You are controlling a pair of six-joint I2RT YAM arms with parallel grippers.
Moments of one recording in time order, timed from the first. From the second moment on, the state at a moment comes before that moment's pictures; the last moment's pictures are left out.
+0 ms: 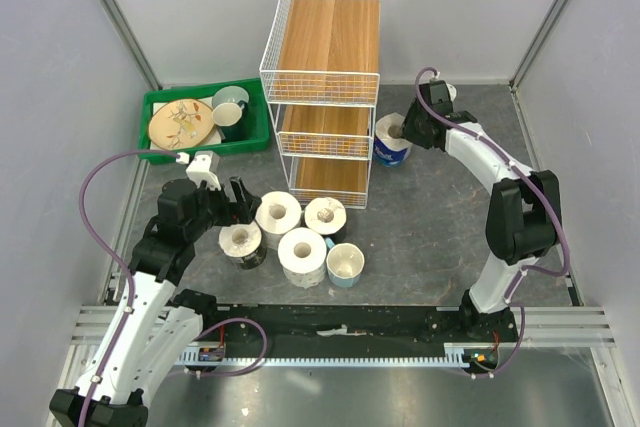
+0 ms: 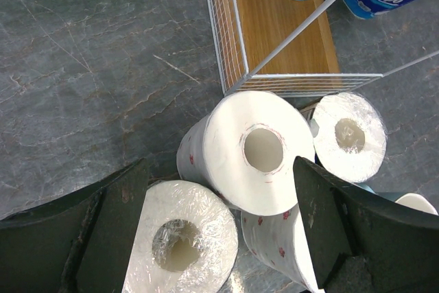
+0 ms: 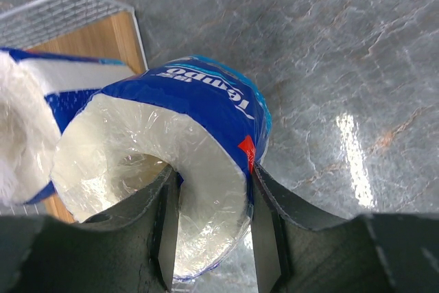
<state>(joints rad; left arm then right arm) -0.24 0.63 0.67 -0.49 0.13 -0.29 0.25 1.77 1.40 -0.44 0.14 0.61</state>
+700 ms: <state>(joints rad) -0.24 0.63 0.67 -0.49 0.13 -0.29 0.23 1.82 1.41 -0.35 0.05 0.63</state>
